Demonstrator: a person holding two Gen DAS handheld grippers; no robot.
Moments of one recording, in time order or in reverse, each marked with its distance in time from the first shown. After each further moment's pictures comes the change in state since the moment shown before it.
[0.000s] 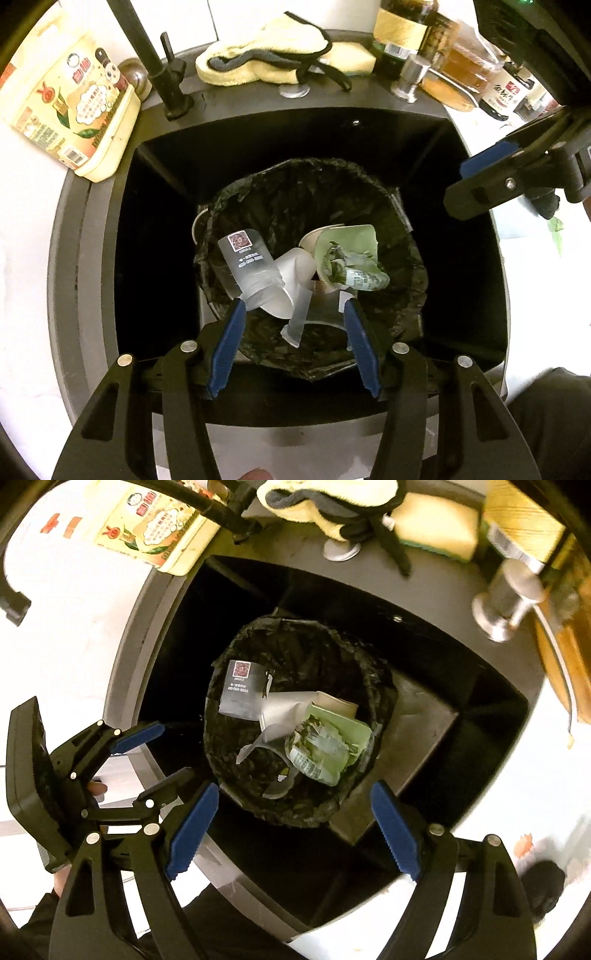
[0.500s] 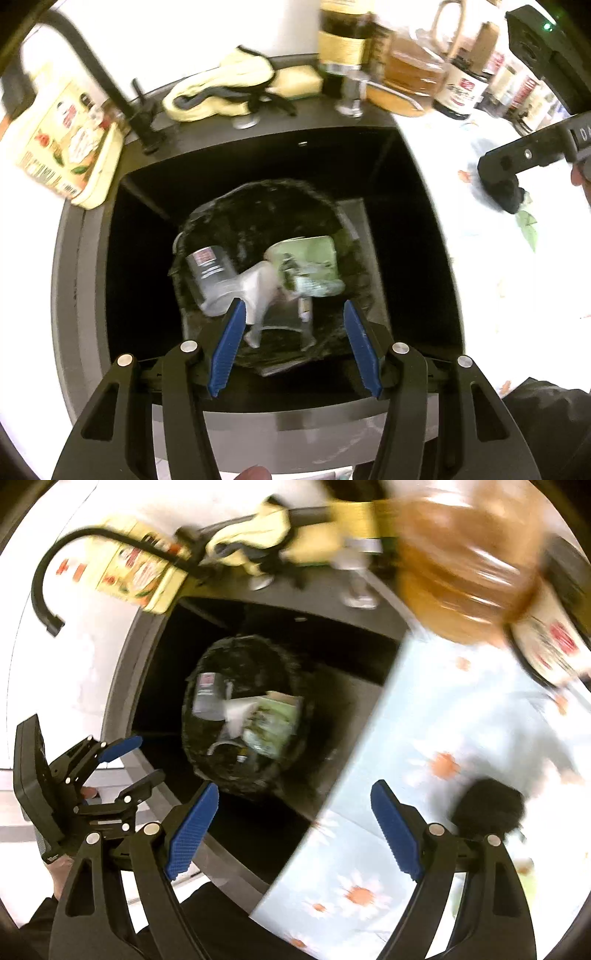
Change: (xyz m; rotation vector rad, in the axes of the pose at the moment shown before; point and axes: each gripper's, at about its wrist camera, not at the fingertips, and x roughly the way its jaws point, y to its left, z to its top) left arm -0.033 -0.061 -0.001 0.051 -0.061 -0.010; right arm -0.080 -0.075 -0.080 0.132 -0.145 -0.049
